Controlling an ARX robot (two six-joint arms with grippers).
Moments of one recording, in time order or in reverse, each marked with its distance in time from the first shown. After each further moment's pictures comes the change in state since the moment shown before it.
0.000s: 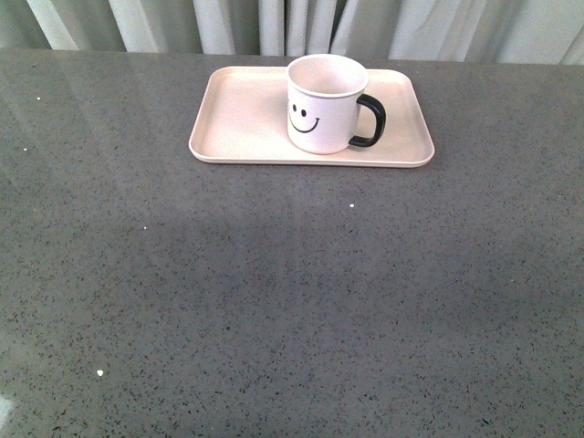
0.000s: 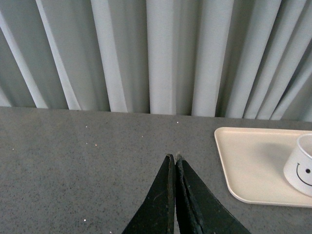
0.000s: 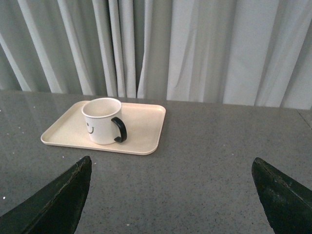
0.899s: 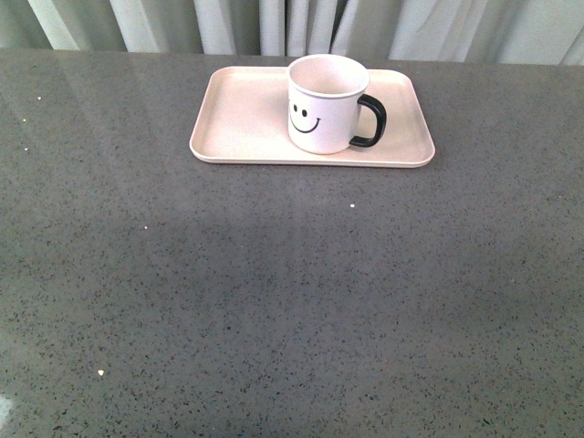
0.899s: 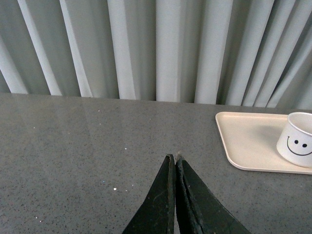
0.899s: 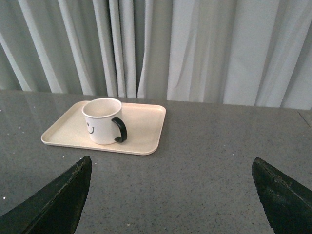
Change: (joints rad) left arm 0.081 -0.583 -0.208 -0.369 0.077 0.000; right arm 0.000 0.000 0.000 0.000 0.000 0.000
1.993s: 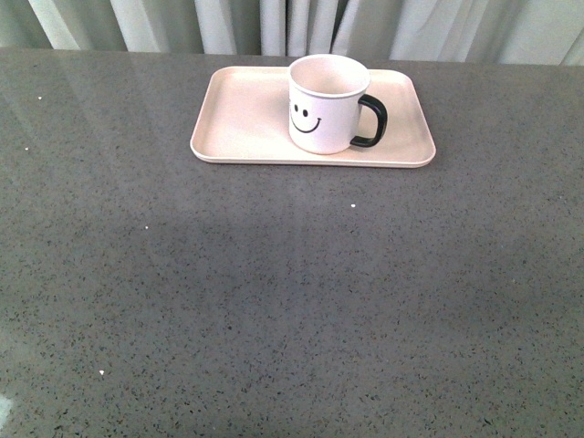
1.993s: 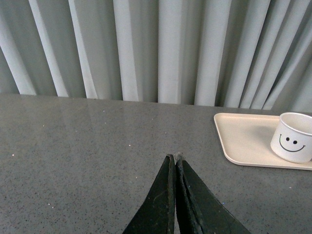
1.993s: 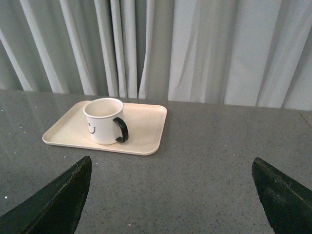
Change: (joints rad) left arm 0.000 -0.542 0.000 -0.548 0.000 0.000; right arm 0.000 0.000 0.000 0.000 0.000 0.000
